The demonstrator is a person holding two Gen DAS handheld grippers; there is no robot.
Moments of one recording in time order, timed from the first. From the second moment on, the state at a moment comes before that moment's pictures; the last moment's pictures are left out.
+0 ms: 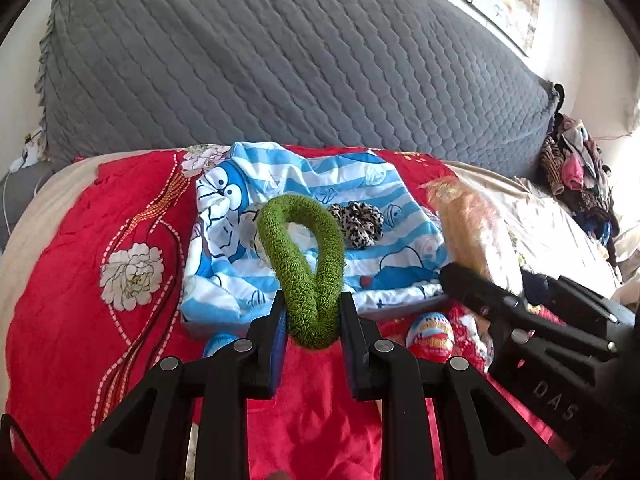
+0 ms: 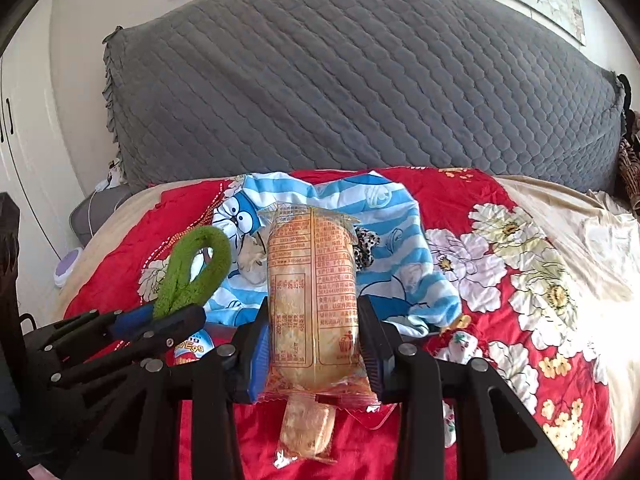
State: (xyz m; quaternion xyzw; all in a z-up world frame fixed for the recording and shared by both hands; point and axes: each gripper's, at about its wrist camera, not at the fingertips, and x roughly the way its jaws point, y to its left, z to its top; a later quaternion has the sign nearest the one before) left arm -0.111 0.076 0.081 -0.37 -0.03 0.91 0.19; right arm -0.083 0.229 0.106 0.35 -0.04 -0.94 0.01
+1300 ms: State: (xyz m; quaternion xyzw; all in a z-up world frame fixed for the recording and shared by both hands) left arm -0.207 0.097 0.041 -0.38 -0.01 0.91 0.17; right arm -0.185 0.252 0.052 0.39 -0.05 -0.92 0.00
